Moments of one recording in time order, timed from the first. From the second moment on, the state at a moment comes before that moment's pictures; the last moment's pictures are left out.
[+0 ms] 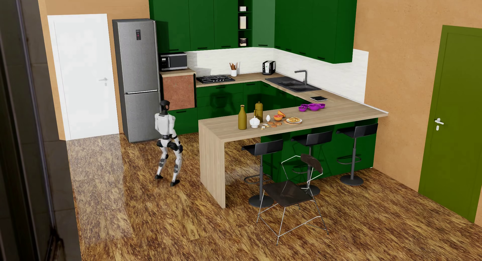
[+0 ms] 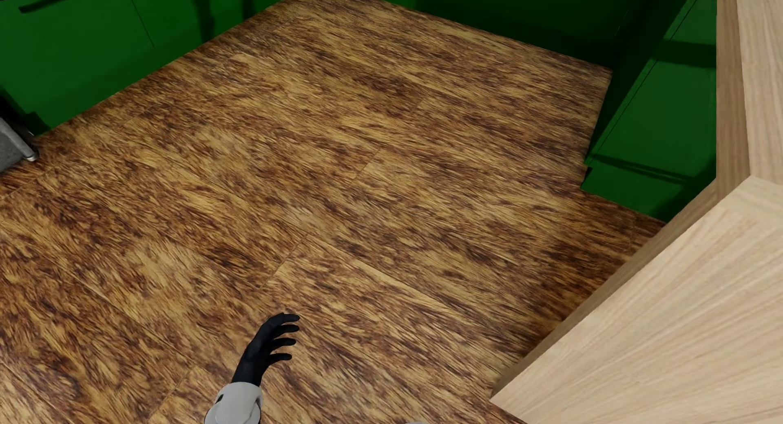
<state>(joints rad) -0.57 -0.44 -0.24 0.11 0.00 -0.06 -0.02 -0.03 0.04 1.18 0.93 0.03 0.32 -0.27 -0.53 0.14 -0.21 -0.18 -0.04 -0.19 0.12 0.61 0.76 0.00 -0.03 -0.15 0.15 0.16 0.00</state>
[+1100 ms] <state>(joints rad) -0.33 -0.52 -0.23 0.19 -0.03 -0.06 0.11 -0.10 0.05 0.98 1.11 0.07 0.24 -0.51 -0.46 0.18 -0.16 -0.16 -0.13 -0.06 0.08 0.54 0.59 -0.02 0.12 0.10 0.10 0.12 0.08</state>
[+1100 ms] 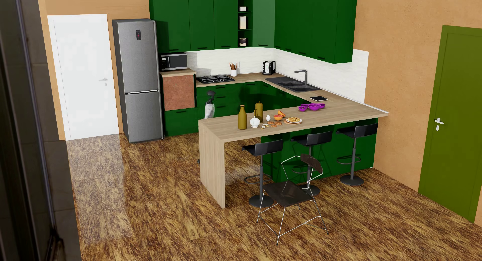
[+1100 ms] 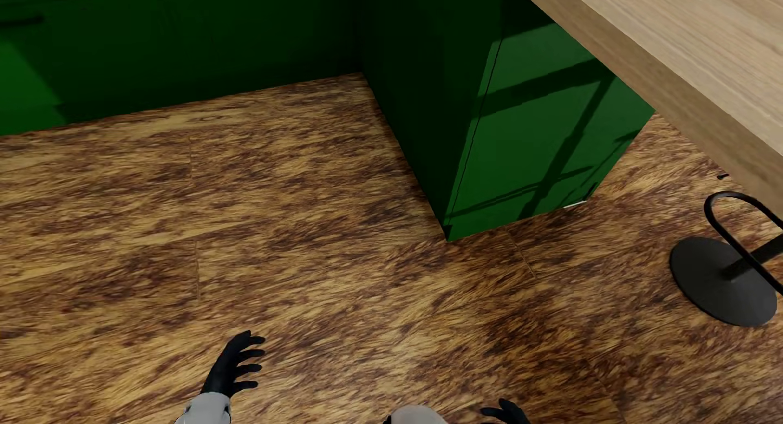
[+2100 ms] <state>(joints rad) -0.36 -0.38 -0.08 0.04 -0.03 -0.03 -0.05 0.02 0.04 0.69 0.66 0.17 0.17 -0.35 -0.30 0.20 -0.13 -0.04 0.05 -0.02 0.05 0.63 0.65 -0.03 0.02 0.04 0.07 0.00 0.01</state>
